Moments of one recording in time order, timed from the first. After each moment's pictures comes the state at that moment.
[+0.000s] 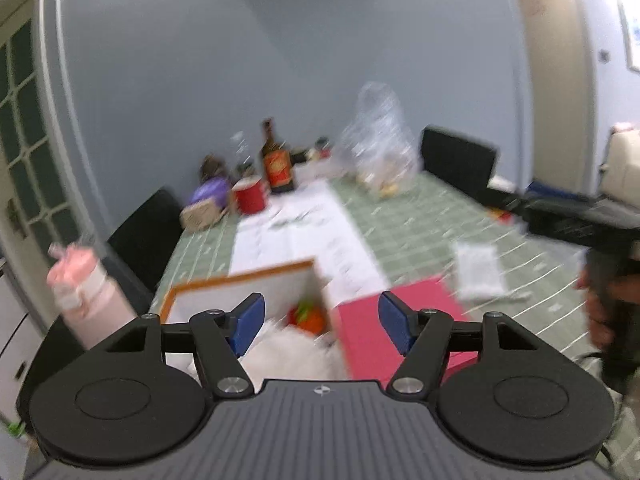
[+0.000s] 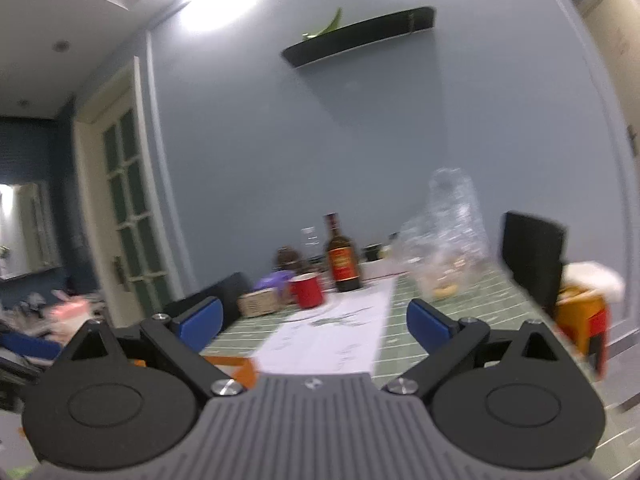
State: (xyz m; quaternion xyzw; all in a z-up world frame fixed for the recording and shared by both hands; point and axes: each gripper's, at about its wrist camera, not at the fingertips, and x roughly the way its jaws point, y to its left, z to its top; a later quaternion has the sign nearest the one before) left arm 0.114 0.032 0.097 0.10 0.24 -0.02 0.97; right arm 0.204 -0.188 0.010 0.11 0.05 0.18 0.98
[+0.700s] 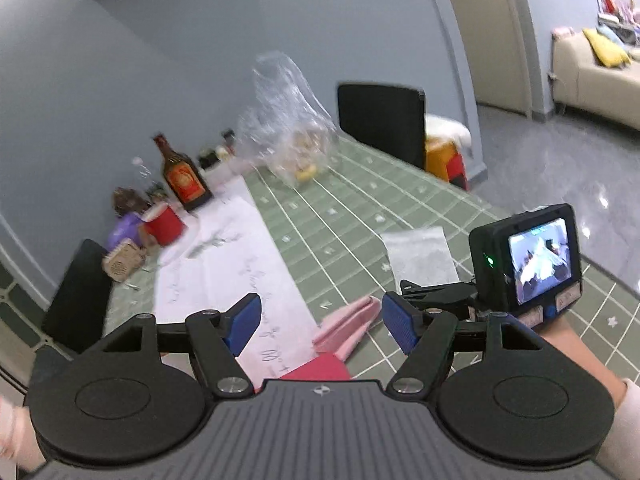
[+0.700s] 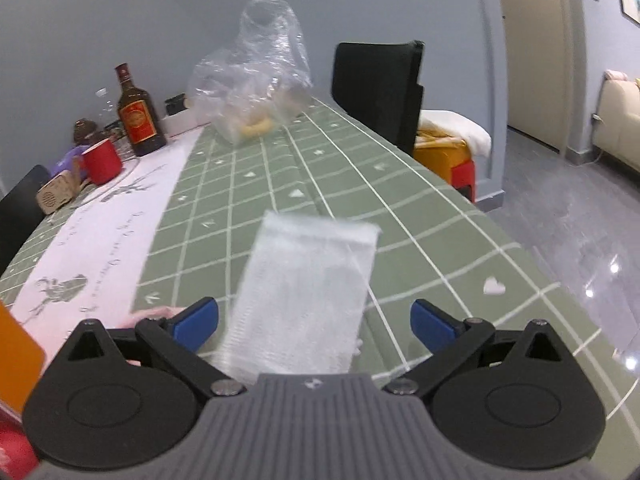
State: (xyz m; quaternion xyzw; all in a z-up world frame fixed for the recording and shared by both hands) left arm 0.245 -0.092 0.052 0.23 0.31 -0.09 0.92; right arm 0.354 -0.210 -0.119 0.11 0.31 -0.04 0.94
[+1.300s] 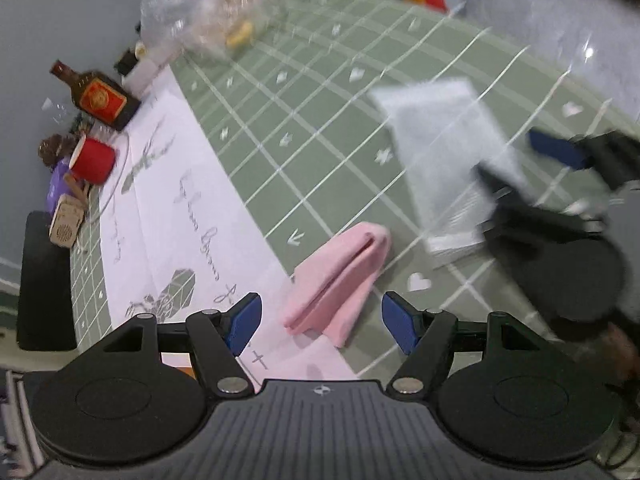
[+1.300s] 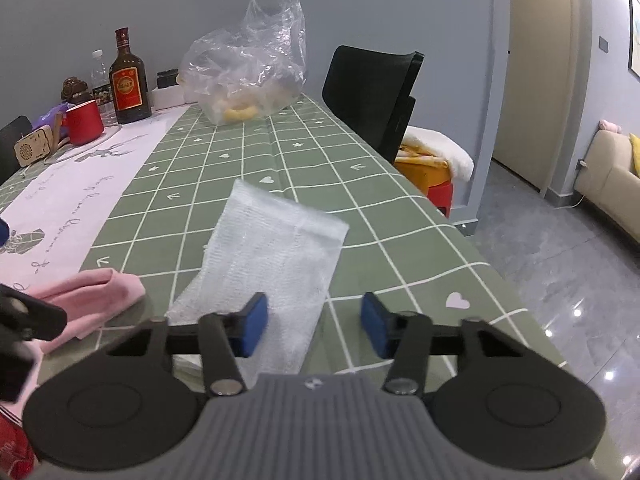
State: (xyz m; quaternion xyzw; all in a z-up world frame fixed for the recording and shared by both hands) left arm 0.374 -0.123 -0.048 0.34 0.51 -0.08 0.79; right arm 0.353 -0.212 -0.123 0.03 0.30 -0.06 0.95
